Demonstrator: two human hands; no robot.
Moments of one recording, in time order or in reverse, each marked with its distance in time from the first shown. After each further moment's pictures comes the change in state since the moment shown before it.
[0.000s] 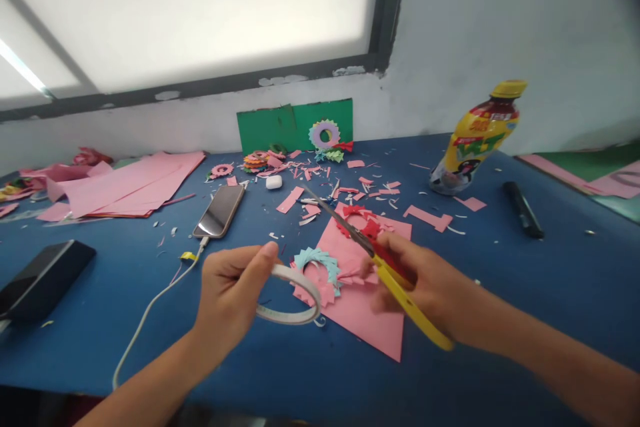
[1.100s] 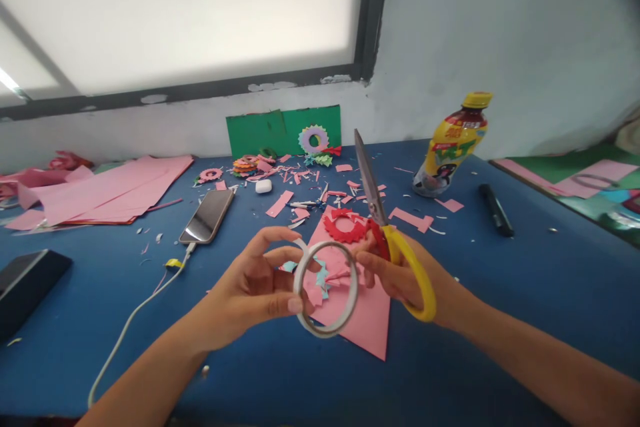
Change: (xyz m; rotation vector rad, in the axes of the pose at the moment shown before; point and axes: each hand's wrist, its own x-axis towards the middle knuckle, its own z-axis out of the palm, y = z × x) left_hand 0.012 -0.001 0.005 -0.709 -0.724 -0.166; right_hand 0.016 0.013 -0.003 0.233 0.163 -0.093
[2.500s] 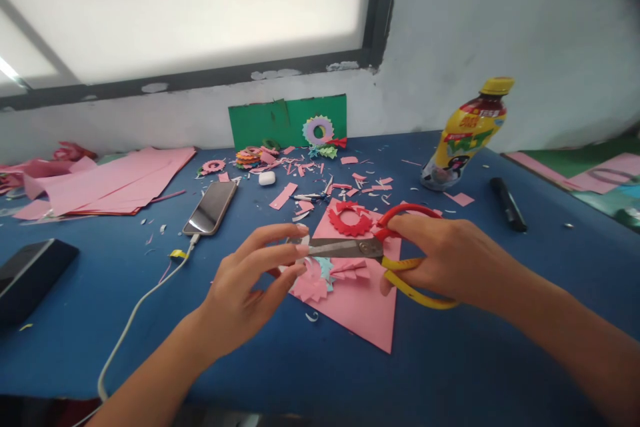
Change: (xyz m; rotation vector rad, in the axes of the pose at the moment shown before) left_hand -0.007 -0.010 -0.003 1.065 0.256 0.629; right_hand -0.008 -0.009 -0.035 -1.331 0.150 -0.457
